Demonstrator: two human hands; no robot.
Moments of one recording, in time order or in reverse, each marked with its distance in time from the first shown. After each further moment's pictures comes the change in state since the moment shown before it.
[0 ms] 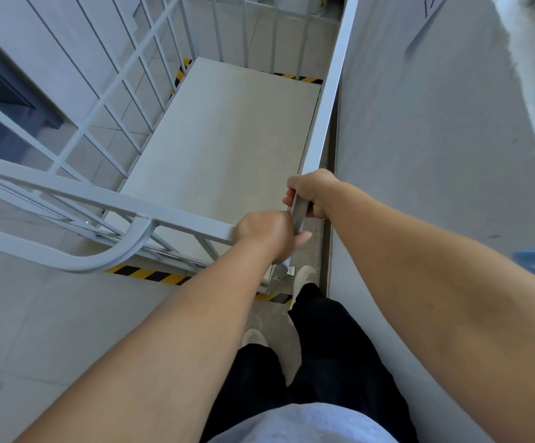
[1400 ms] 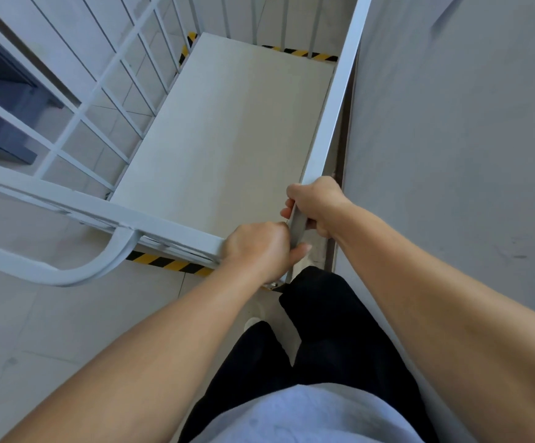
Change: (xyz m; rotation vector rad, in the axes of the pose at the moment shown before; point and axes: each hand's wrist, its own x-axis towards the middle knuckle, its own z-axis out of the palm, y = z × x) left_hand -0.013 -0.001 0.004 -0.017 -0.012 0.002; right_hand -0.004 0.012 -0.003 -0.061 -0.046 -0.029
